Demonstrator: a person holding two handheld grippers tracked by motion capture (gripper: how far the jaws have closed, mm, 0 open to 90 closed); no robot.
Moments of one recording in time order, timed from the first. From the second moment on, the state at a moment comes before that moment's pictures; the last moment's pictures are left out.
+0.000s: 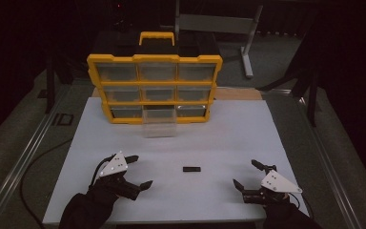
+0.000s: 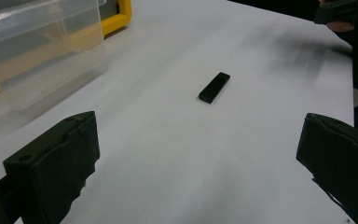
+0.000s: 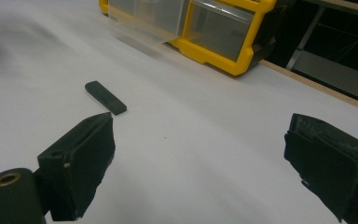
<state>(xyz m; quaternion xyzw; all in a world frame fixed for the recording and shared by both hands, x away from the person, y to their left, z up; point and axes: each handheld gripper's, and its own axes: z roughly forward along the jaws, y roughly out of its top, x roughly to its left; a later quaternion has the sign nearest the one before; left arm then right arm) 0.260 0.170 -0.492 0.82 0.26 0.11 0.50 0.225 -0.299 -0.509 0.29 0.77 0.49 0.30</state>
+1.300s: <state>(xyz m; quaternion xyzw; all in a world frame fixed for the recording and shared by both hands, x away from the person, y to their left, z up) 0.284 0.110 -0.432 0.84 0.18 0.10 0.50 0.225 -0.298 -0.509 0.29 0.77 0.49 0.29</state>
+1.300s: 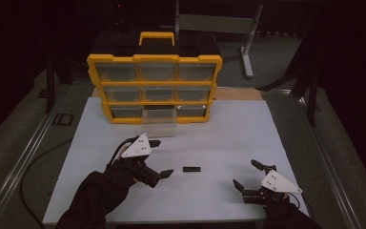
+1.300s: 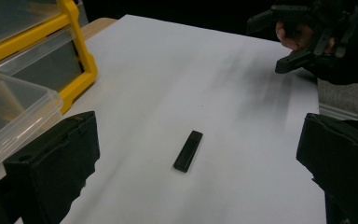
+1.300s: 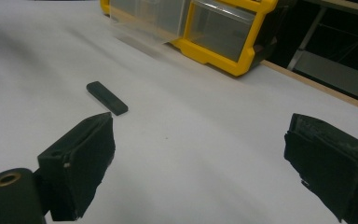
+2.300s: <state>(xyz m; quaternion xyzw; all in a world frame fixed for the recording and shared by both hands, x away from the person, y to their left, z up) 0.300 0.070 -0.469 0.85 0.17 0.08 0.49 0.225 -0.299 -0.509 0.28 0.77 0.49 0.30</state>
